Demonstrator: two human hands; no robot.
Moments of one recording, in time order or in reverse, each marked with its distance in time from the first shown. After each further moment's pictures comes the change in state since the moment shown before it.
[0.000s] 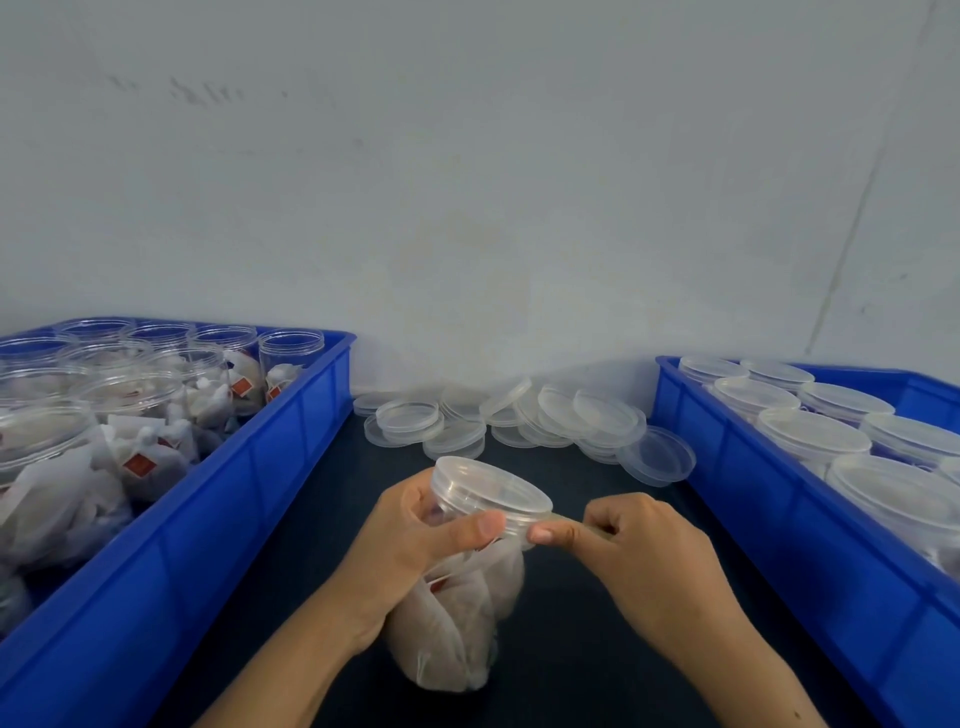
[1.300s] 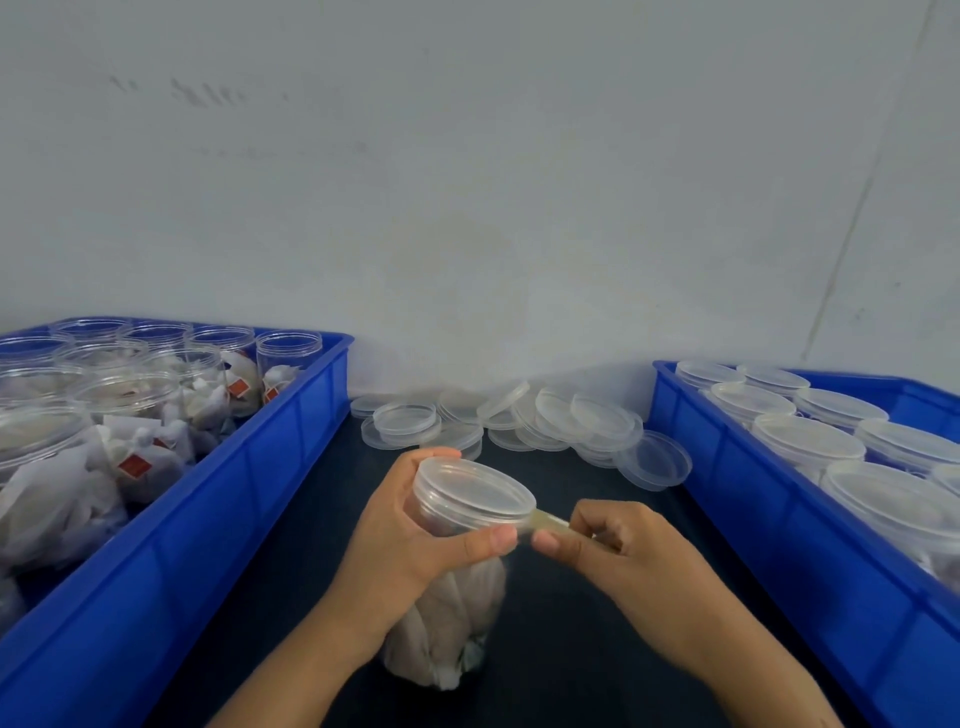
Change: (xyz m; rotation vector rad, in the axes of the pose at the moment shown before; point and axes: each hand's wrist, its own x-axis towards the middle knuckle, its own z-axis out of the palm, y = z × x) left_hand 0.002 -0.007 0.006 0.148 0.215 0.151; right_hand -0.008 -0.001 -0.012 0.240 -0.121 -0.024
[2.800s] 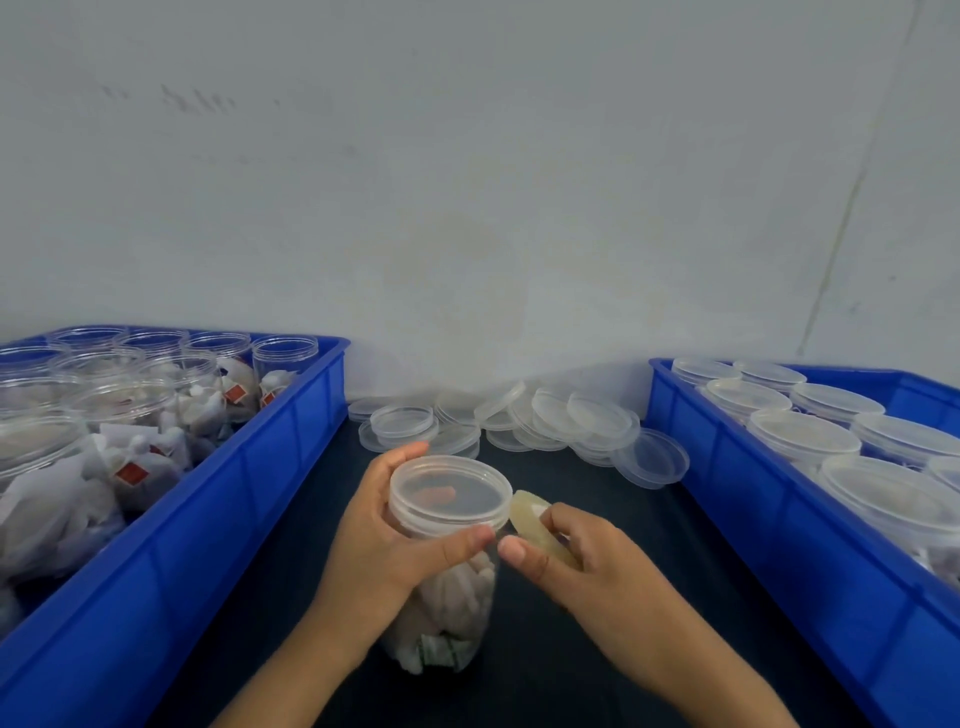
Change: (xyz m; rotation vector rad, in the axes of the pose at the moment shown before) left_hand -0.004 -0.006 -0.005 0.028 0.110 0.053; right_hand -0.001 -0.008 0.019 0.110 -0.028 -0.042
